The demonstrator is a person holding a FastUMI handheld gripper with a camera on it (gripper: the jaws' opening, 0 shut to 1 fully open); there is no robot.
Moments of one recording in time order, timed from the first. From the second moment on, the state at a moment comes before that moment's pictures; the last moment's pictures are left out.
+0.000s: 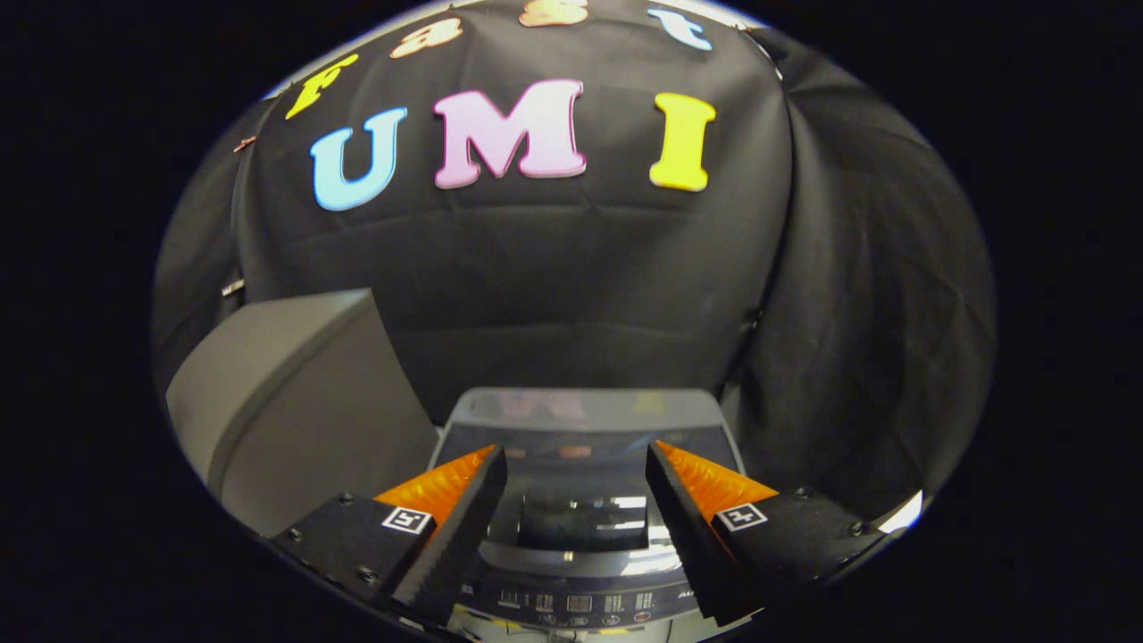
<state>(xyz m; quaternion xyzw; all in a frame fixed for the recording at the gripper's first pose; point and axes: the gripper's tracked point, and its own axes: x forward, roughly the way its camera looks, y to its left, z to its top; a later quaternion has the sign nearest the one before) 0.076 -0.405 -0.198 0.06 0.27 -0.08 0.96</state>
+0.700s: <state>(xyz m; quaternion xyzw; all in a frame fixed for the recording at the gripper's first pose) 0.091 -0.241 -0.006 0.07 0.03 -0.09 0.99</state>
